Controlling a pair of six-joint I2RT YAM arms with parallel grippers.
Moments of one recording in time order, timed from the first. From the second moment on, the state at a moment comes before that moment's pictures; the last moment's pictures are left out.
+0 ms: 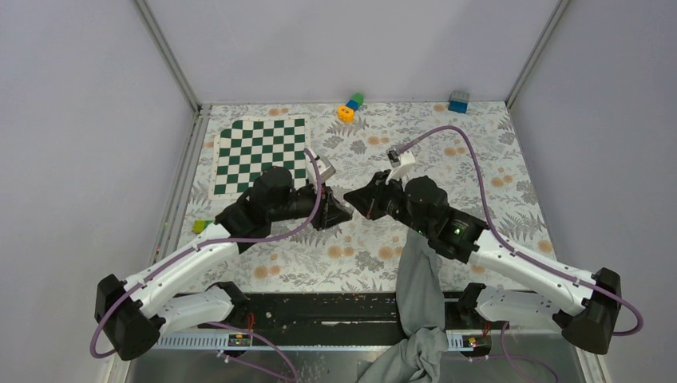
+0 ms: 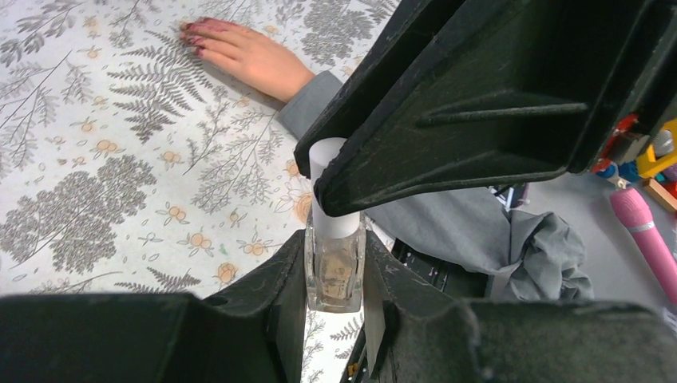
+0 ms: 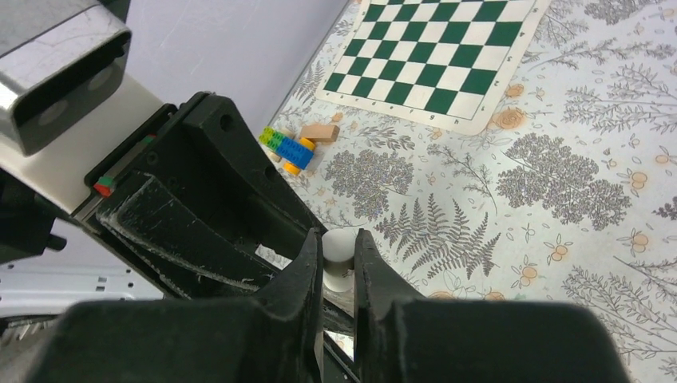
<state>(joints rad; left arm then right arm) -0.76 1.04 0.85 -0.16 0.46 -0.24 0.96 1.05 0.88 -0.05 0.12 0.64</state>
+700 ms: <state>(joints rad) -0.77 0.99 0.83 0.11 0.93 -0.29 0.96 0.82 0.88 -0.04 -0.29 0.39</state>
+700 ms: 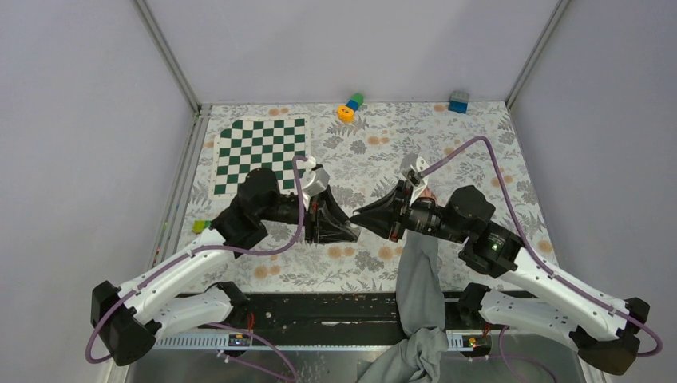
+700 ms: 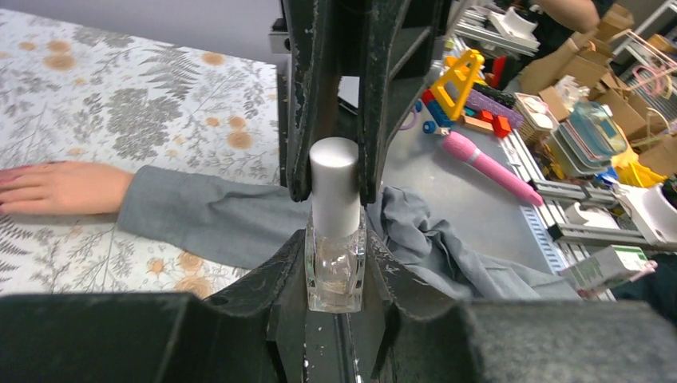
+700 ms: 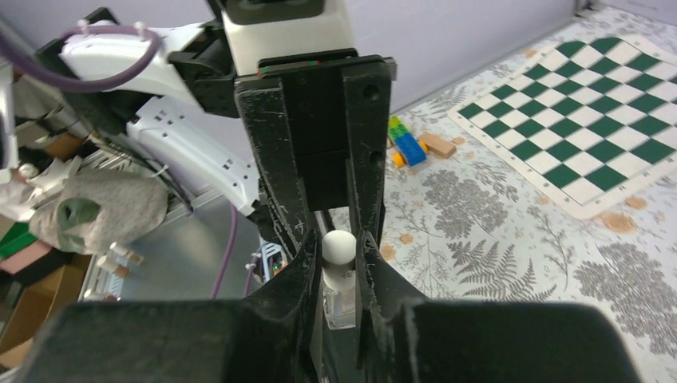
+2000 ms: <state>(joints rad) -0.79 0.96 0.83 -0.07 0.63 -0.15 0.96 0.72 0.79 -0.08 0.03 0.50</state>
